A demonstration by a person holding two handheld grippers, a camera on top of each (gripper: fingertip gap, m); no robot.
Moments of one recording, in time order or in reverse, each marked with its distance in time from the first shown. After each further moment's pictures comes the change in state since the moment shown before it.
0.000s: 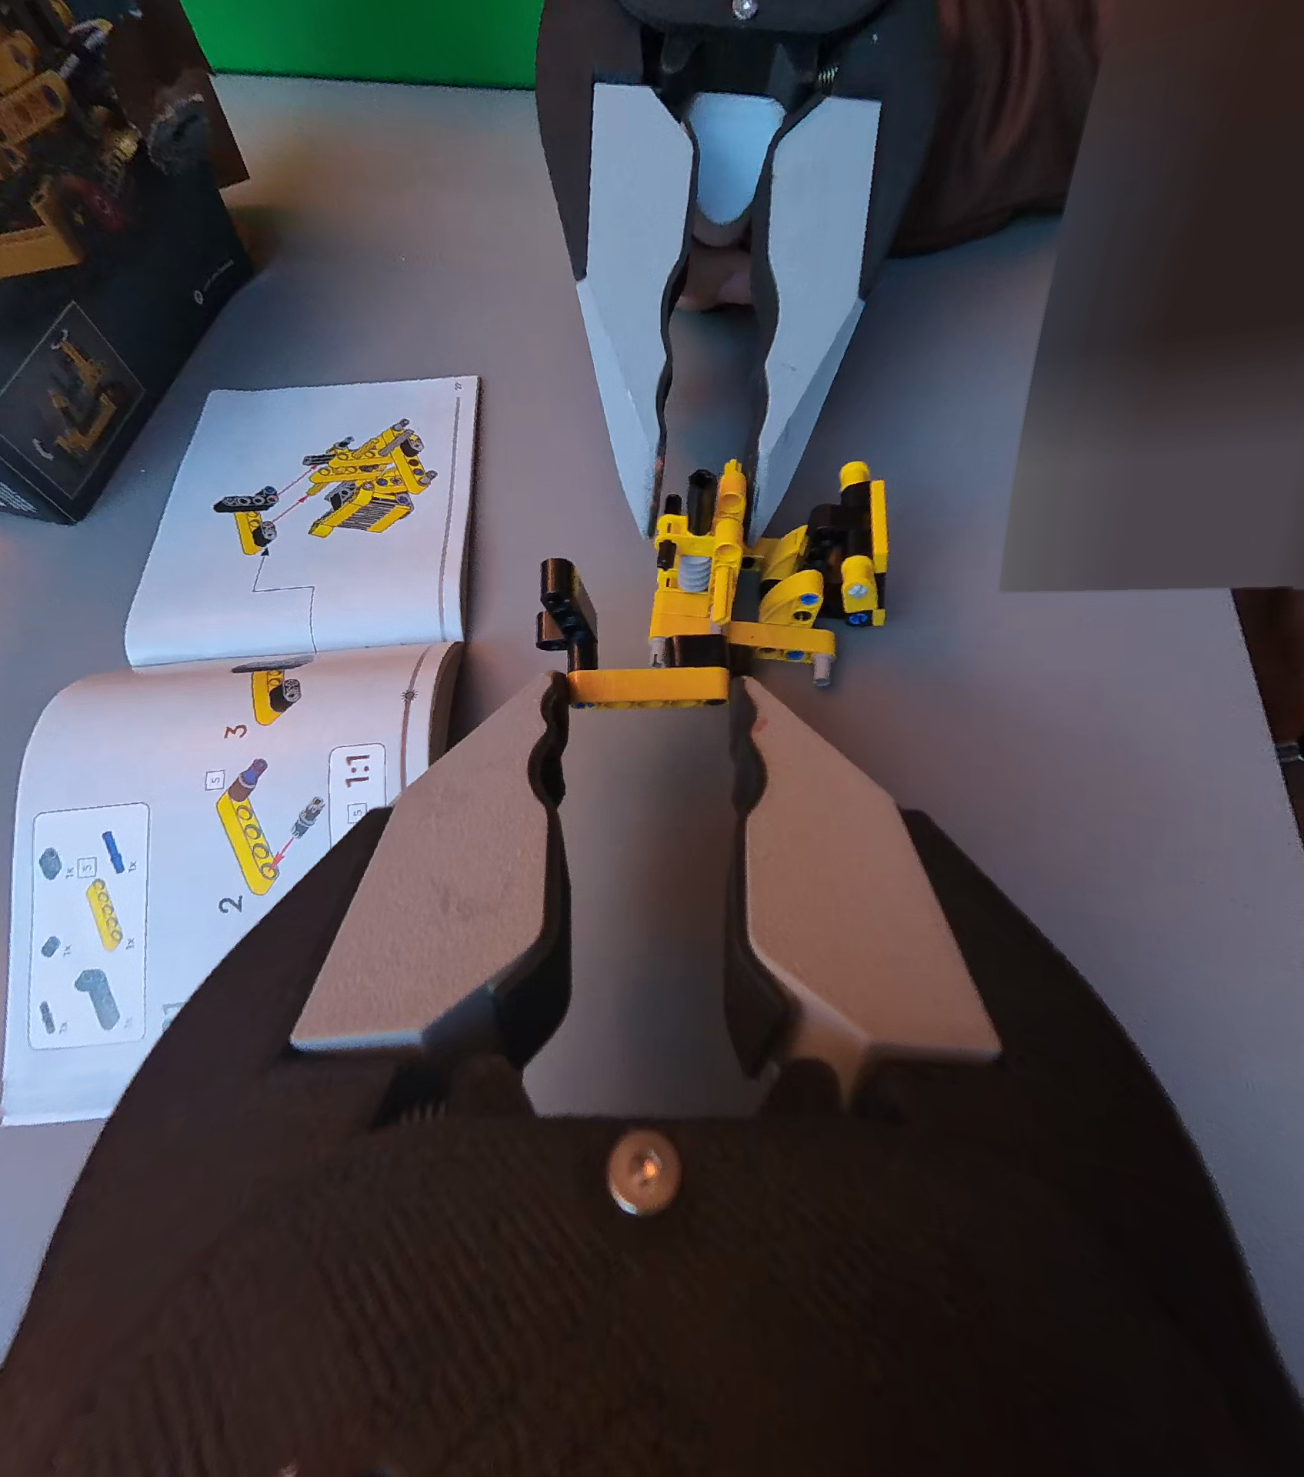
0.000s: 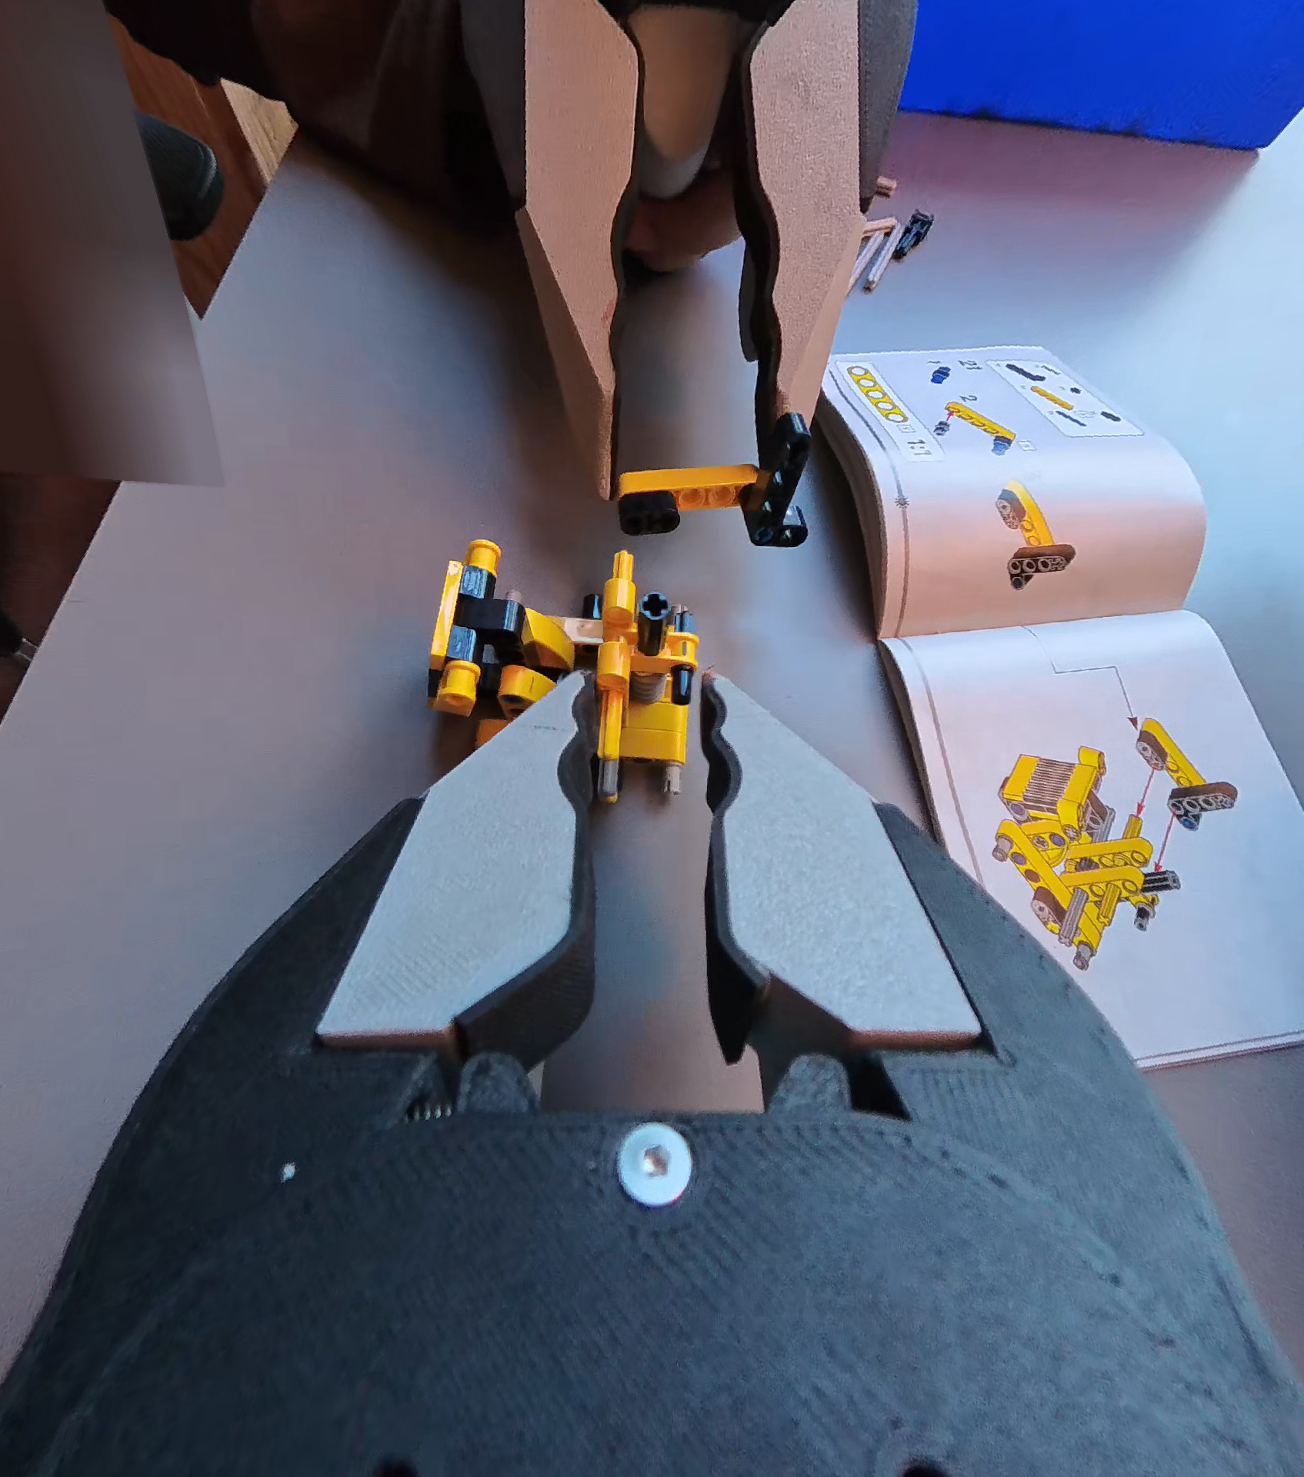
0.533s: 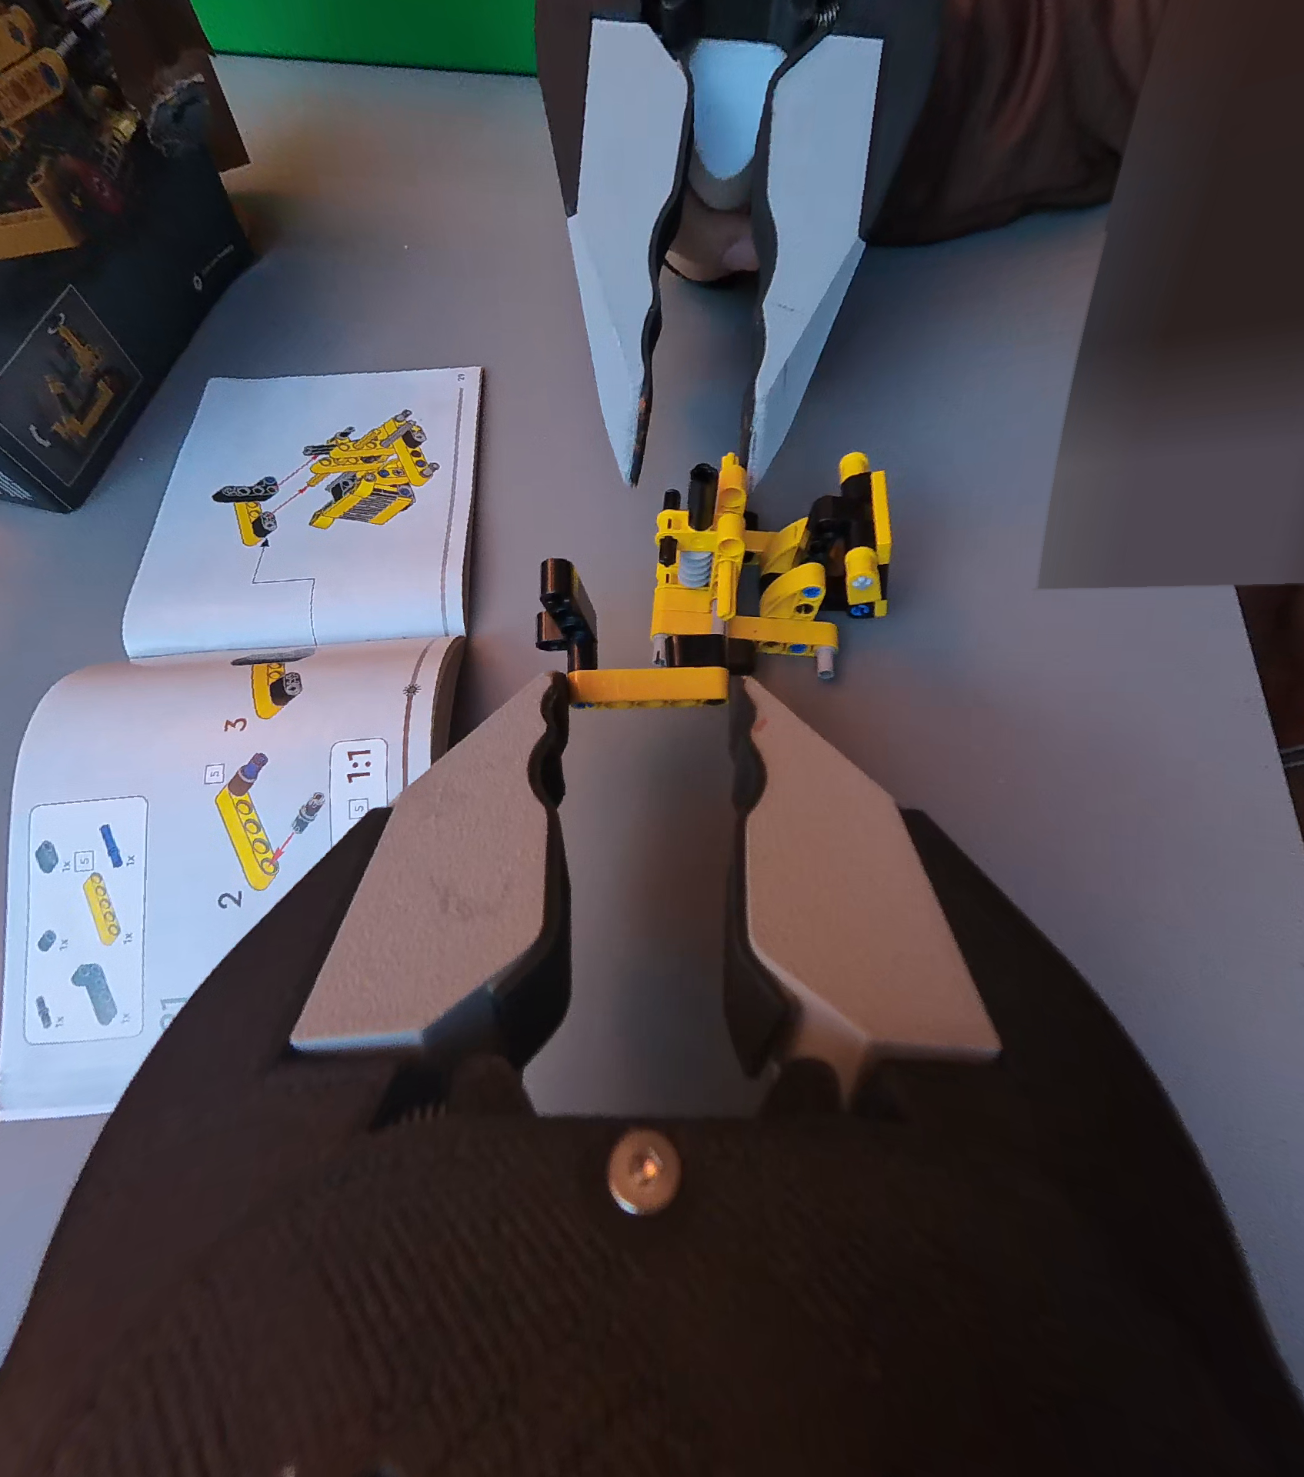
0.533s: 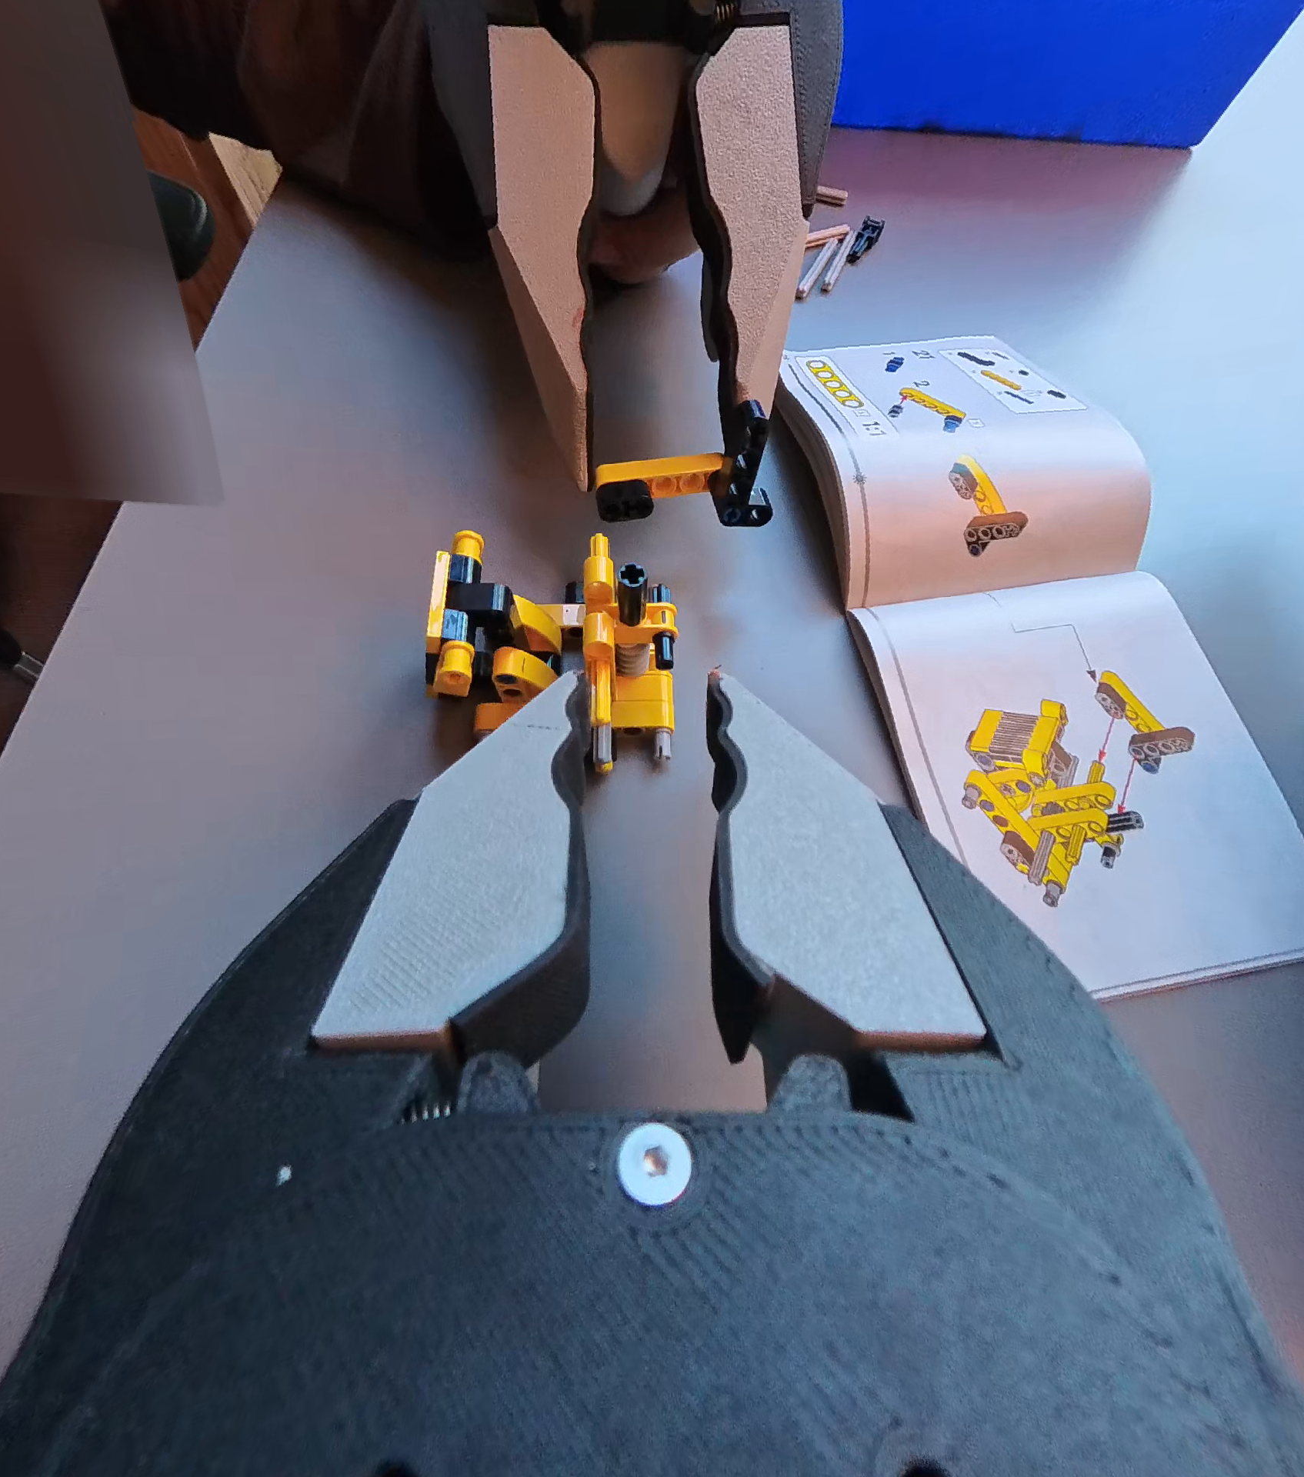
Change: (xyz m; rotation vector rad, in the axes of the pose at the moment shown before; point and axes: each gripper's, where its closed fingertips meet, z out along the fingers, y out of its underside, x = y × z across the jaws) left arm -0.001 0.001 0.001 -0.008 0.000 -0.011; right arm 0.006 0.002 -0.013 0.033 0.022 0.041
